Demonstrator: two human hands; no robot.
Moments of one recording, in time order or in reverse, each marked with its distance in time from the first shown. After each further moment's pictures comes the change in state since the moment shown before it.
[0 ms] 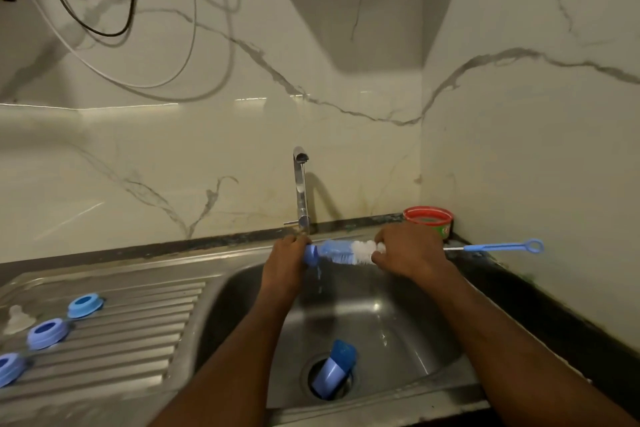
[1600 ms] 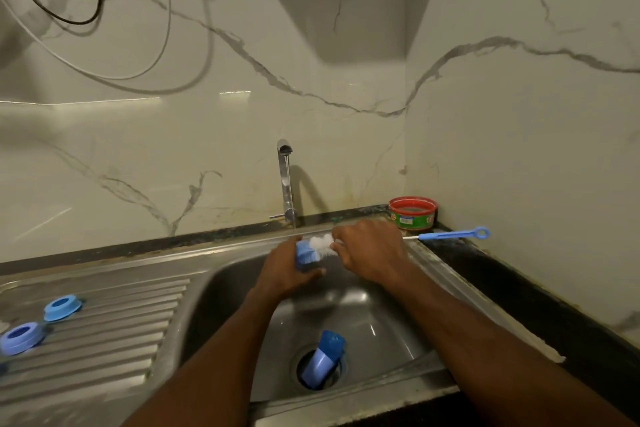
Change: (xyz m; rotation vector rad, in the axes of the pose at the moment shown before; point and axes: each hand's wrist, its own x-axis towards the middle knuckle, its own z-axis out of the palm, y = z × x) left_hand -0.004 0.005 0.020 -0.266 -0.216 -0.102; right_hand -0.006 -0.030 0.015 -0.028 0.206 -0.189
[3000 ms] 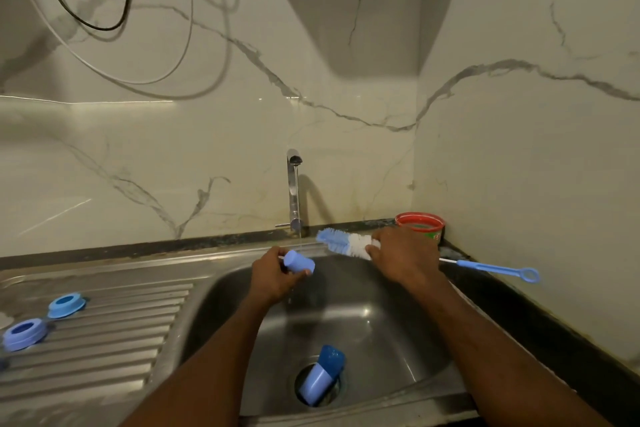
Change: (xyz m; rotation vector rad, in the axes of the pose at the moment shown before) left_hand -0.001 -0.018 -0.009 -0.251 0.171 -0.184; right_hand 0.004 0.036 -0.001 0.096 -0.186 0.326
